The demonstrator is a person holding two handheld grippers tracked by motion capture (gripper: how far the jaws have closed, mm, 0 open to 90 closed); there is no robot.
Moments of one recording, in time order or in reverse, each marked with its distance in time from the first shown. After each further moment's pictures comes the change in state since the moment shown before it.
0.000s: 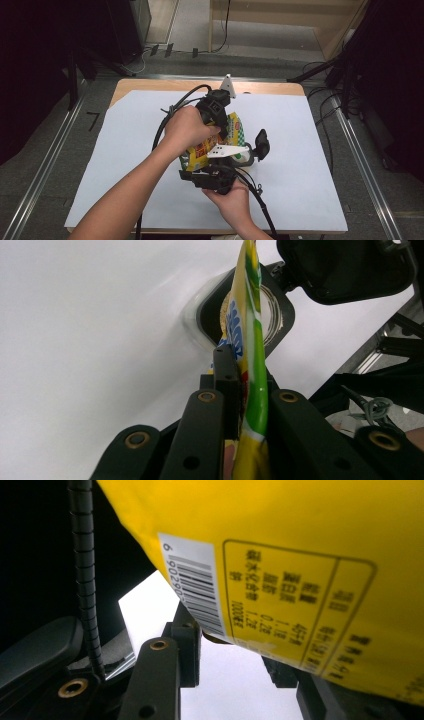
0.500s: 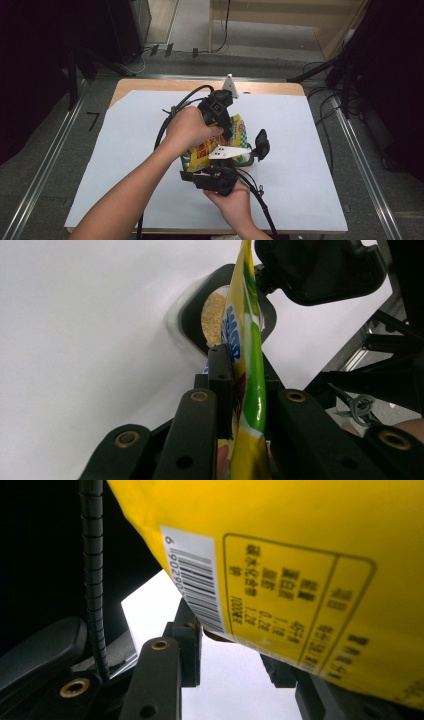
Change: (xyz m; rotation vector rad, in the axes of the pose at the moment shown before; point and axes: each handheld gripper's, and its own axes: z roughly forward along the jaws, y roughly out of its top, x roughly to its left) left arm -0.006 0.000 0.001 -0.002 -0.045 0.022; right arm 0.002 -0.003 -0.004 -0.013 0.001 -0.002
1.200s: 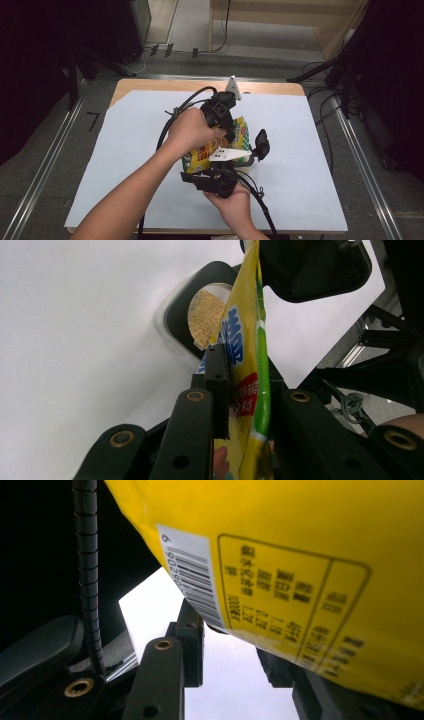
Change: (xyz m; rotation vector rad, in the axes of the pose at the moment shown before) left arm -0.006 0.000 0.002 0.003 -0.010 0.010; right arm 0.002 -0.004 0.000 -0.003 -0.011 0.001
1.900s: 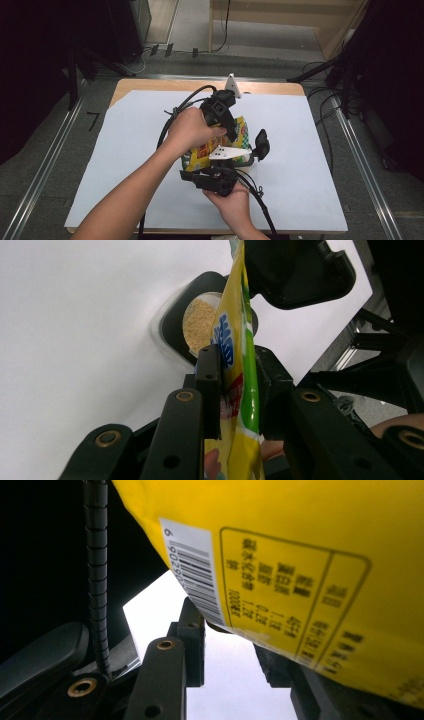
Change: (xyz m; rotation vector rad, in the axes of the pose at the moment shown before) left arm 0.002 0.000 -0.004 -0.037 -0.033 0.015; right arm -0.001 0.003 0.001 -0.018 0.014 0.009
